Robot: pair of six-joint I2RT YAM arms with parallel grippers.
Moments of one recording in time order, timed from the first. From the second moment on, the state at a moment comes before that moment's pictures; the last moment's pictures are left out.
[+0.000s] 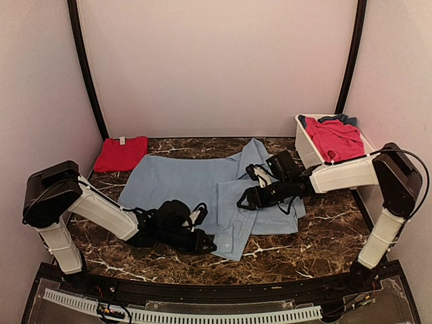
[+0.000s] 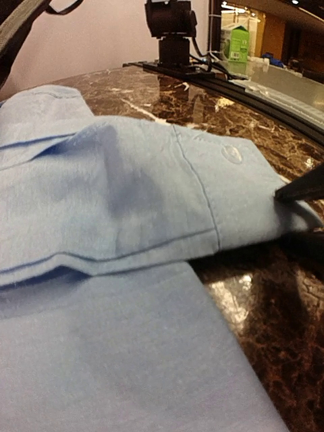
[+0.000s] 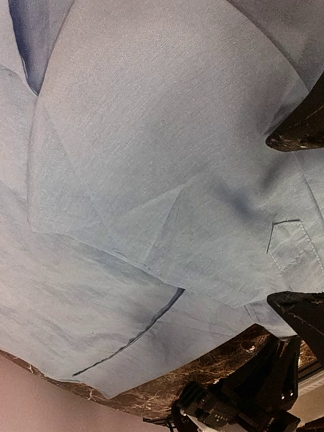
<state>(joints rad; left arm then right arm) -1.04 1.75 0.65 0.38 0.29 -0.92 0.68 1.72 0.94 -0.09 -0.38 0.35</state>
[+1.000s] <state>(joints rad) -0.64 1.70 1.31 -0.96 -0.05 -0.30 0.58 1.43 0.92 -0.20 -0.32 0.32</state>
